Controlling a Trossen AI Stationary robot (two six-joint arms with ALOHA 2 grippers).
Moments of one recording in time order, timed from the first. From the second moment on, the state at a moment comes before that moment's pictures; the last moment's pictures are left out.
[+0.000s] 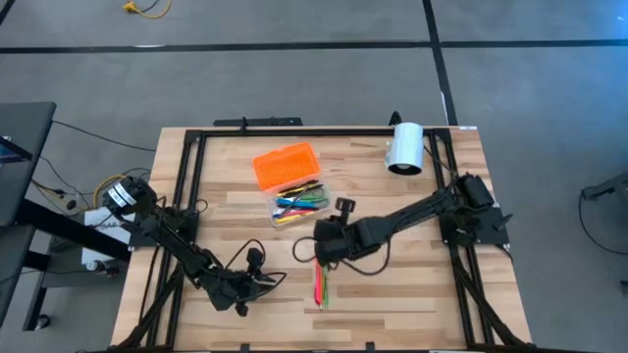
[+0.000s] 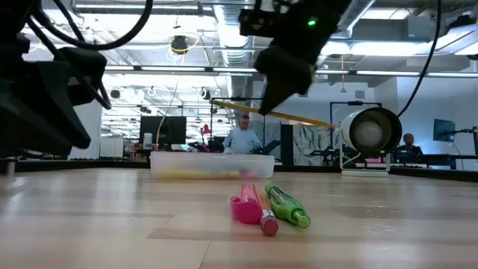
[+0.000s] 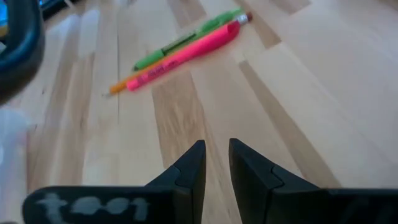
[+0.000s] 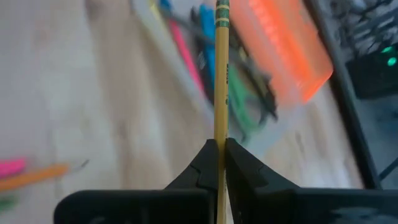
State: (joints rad) left arm -0.79 1.66 0.54 0.40 -0.63 -0.04; right arm 0.29 1.93 1.43 -0.72 0.68 0.27
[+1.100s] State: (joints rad) left arm -0.83 1.66 0.54 0.39 -0.64 -0.05; right arm -0.09 1.93 1.38 -0.25 0.23 -0.26
